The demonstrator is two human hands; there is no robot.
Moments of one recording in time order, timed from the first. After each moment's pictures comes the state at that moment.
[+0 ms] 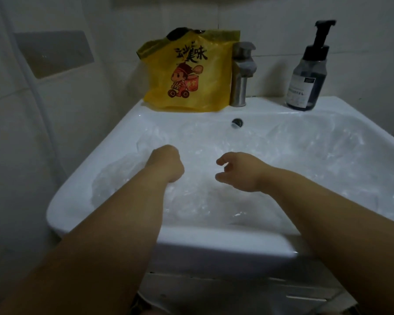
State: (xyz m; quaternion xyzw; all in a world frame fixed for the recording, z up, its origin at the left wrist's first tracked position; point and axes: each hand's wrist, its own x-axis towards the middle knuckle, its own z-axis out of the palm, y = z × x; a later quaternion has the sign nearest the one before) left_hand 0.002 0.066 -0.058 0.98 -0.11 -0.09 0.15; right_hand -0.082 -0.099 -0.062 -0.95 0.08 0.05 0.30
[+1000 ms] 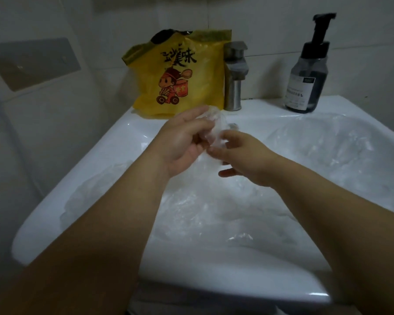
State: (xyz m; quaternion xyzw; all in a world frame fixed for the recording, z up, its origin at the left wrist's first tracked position) left_hand -0.004 0.009 -0.013 0.56 -0.15 -0.21 0.78; right_hand -0.058 -0.119 -0.041 -0.77 0.07 -0.01 0.64
